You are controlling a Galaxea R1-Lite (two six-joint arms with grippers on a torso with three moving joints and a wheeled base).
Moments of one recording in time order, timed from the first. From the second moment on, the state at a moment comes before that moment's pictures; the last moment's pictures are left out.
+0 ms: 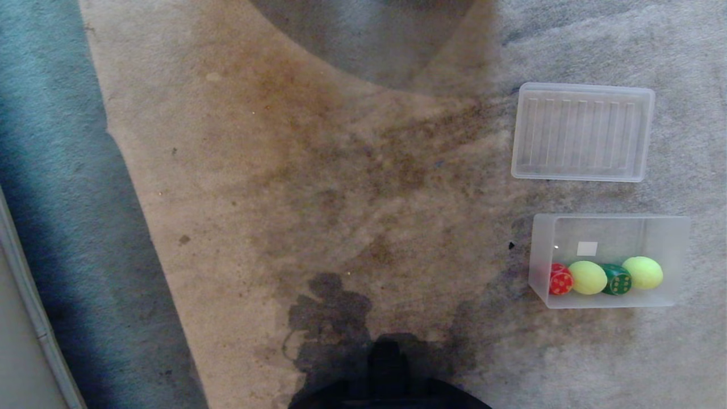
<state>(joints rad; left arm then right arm) 0.00 0.00 0.00 0.00 0.00 0.00 -0.01 0.00 -0.02 0.04 0.00 -0.05</state>
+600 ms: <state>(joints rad) 0.00 0.00 0.00 0.00 0.00 0.00 -0.01 0.00 -0.02 0.04 0.00 -0.06</state>
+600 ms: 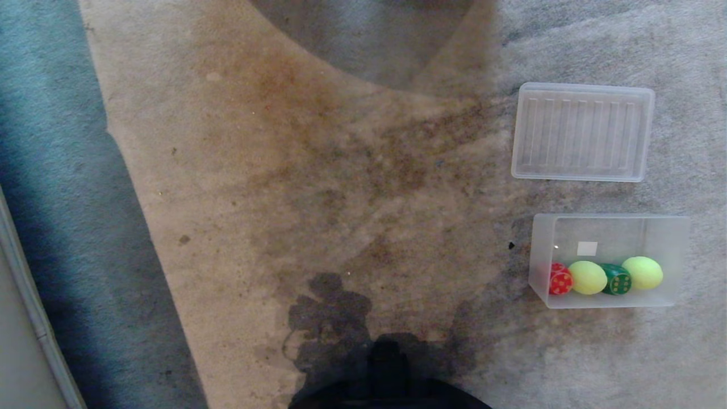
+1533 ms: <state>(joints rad) 0.00 0.00 0.00 0.00 0.00 -0.01 -0.01 0.00 -0.01 0.03 0.00 -0.06</state>
